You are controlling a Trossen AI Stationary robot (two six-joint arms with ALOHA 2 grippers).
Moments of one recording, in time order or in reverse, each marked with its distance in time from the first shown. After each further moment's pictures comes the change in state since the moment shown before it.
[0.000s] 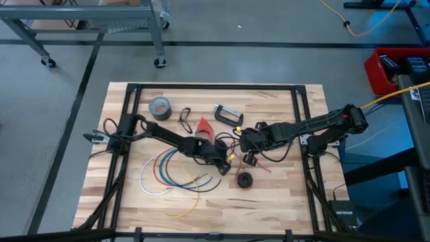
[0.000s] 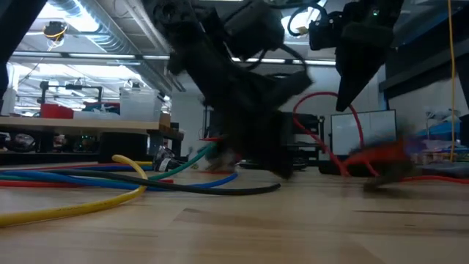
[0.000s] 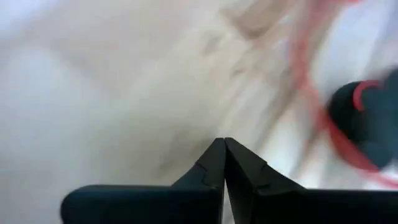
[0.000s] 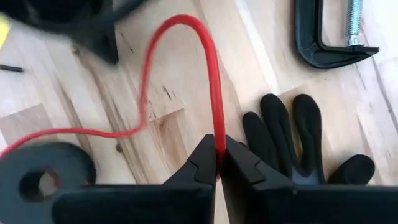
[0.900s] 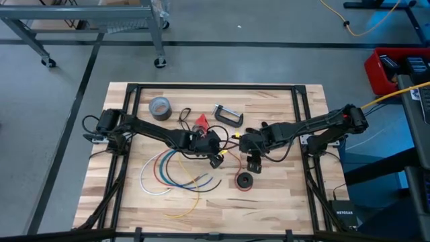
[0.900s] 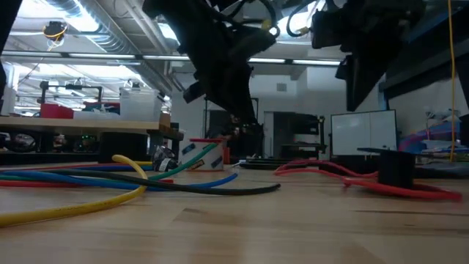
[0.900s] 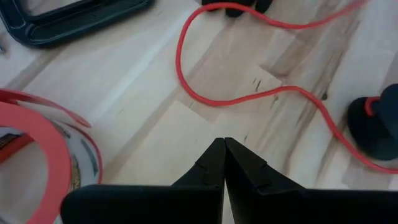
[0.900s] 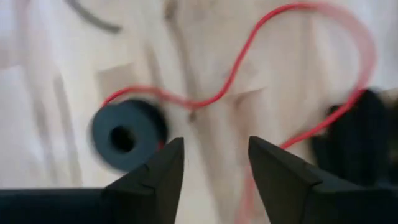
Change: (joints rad) left arm -0.030 -0.242 -0.008 -0.274 -0.239 0.148; right arm 0.000 0.000 0.001 0.026 -0.321 -0.100
